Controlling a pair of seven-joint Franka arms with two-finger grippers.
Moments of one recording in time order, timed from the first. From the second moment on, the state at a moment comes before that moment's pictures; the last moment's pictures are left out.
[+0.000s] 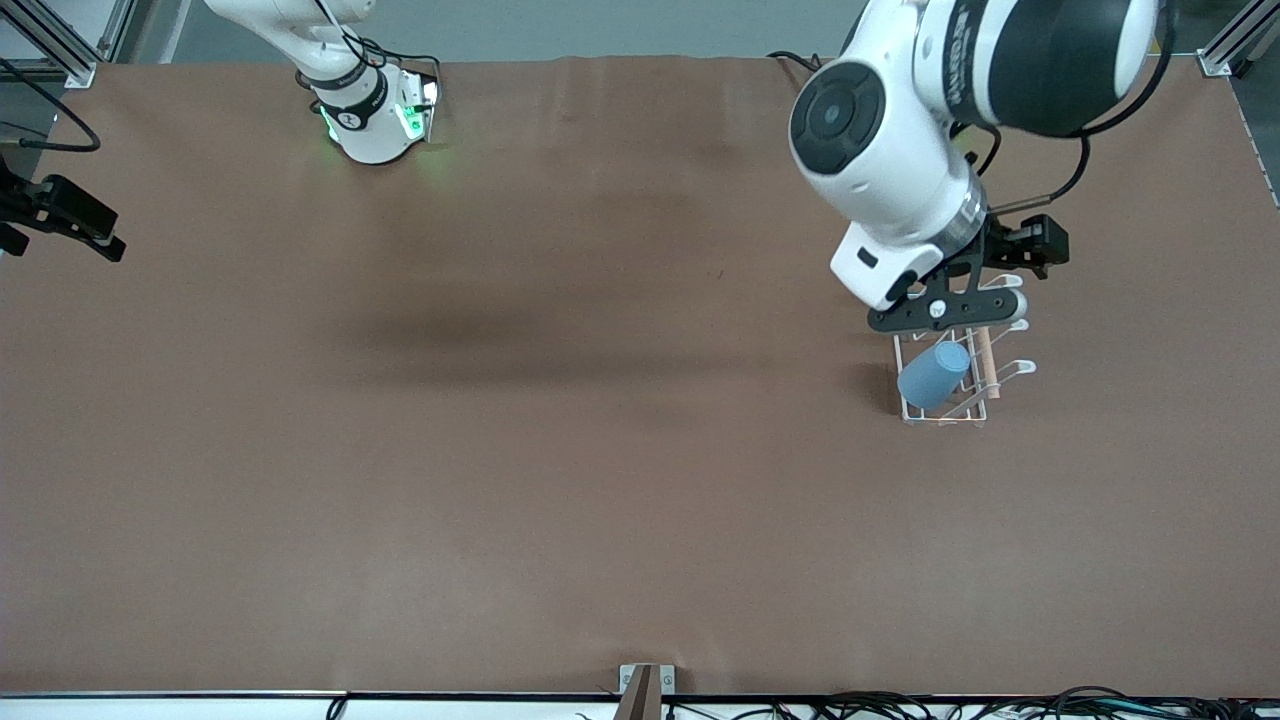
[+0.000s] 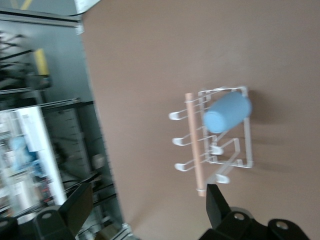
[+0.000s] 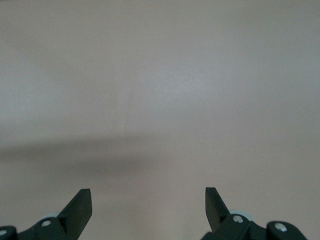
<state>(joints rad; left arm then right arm) -0.09 0.43 -0.69 -1.17 0.78 1.10 -0.43 -0.04 -0.04 0.01 -1.52 -0.04 1.53 0.03</state>
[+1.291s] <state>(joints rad) 0.02 -0.12 -0.14 -1.66 0.04 1.51 -0.16 -0.04 -0.04 0.02 -1.52 -0.04 1.53 0.03</state>
